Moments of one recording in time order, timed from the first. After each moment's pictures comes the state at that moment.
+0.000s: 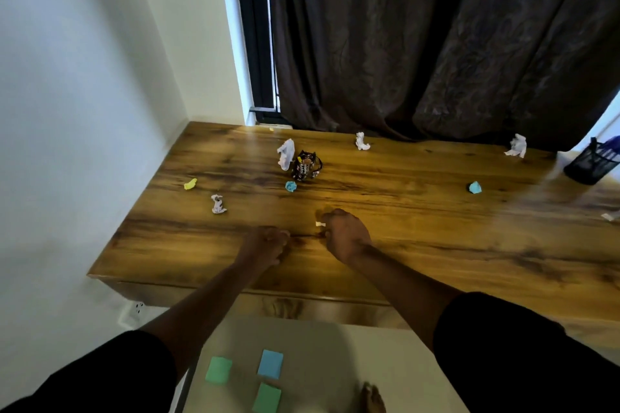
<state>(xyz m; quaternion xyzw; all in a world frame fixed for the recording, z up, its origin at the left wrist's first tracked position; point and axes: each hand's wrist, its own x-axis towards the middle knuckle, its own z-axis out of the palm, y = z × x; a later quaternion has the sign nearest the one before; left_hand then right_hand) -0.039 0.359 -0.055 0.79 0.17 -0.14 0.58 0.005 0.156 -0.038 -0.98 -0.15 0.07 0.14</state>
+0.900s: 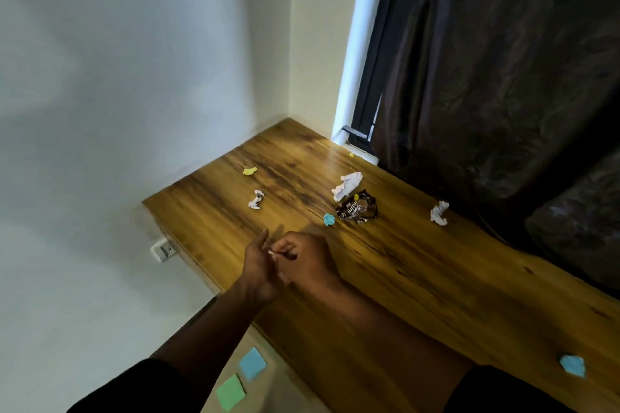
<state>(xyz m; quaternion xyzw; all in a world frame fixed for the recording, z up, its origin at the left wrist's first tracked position) -0.003 0.298 -0.066 0.24 0.37 0.08 0.90 0.064 0.204 -0.037 -0.81 -0.38 0.20 0.39</state>
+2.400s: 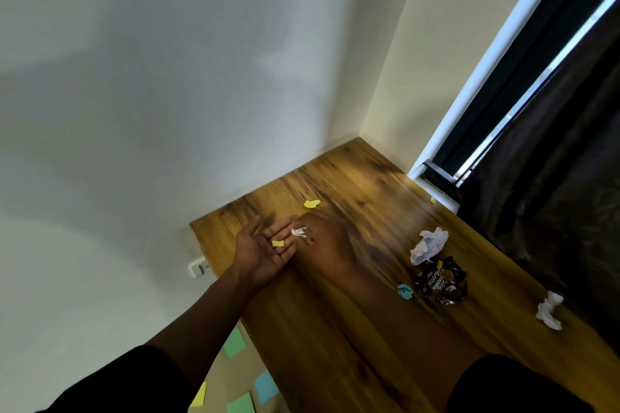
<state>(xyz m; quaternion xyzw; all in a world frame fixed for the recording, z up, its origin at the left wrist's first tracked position) 0.004 0.503 -0.077 0.14 0.37 0.21 0.89 0.136 0.413 -0.064 -0.77 -0.56 0.07 0.32</state>
